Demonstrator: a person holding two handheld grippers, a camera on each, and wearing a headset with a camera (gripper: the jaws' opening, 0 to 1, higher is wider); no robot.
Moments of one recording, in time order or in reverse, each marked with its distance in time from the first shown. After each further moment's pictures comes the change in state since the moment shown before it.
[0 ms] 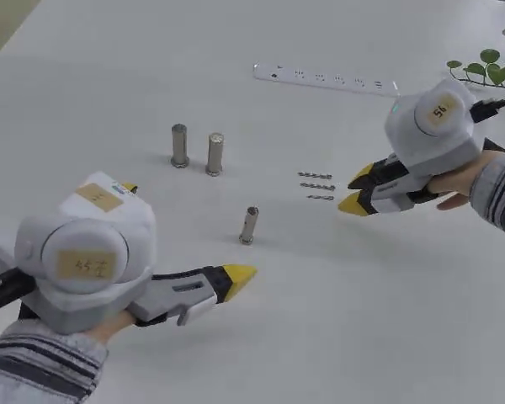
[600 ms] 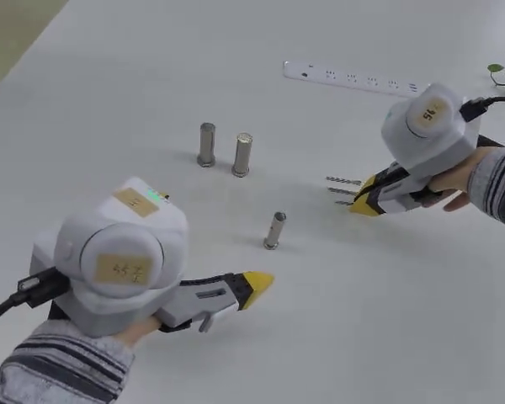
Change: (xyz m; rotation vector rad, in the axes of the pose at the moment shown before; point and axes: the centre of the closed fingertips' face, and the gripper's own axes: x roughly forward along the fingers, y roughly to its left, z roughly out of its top) left arm 0.004 0.005 -0.010 -0.008 0.042 0.002; right arm 0.031 -0.003 0.001 -0.052 0.084 0.065
